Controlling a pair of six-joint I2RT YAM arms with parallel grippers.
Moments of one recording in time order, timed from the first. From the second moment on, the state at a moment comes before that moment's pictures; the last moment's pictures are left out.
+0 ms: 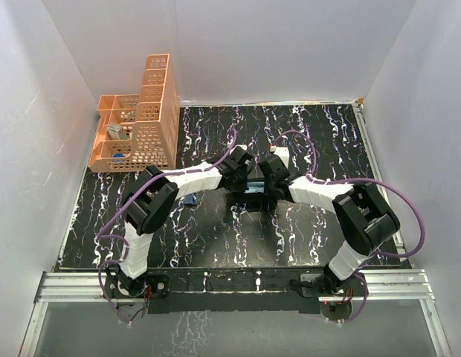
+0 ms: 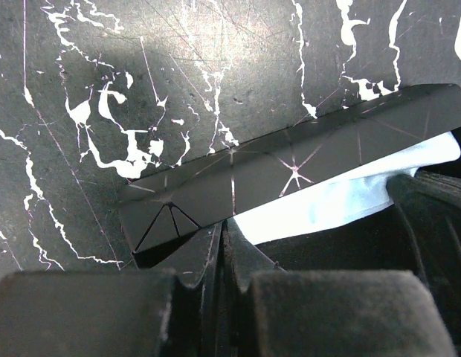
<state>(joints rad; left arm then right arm) -0.79 2.03 1.39 -0.35 -0.13 -0.62 0.56 1.64 0.88 -0.17 0.36 0.50</state>
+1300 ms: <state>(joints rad) -0.77 2.08 1.46 -0.38 -0.14 -0.58 0.56 1.71 0.95 -0.17 0.38 0.50</state>
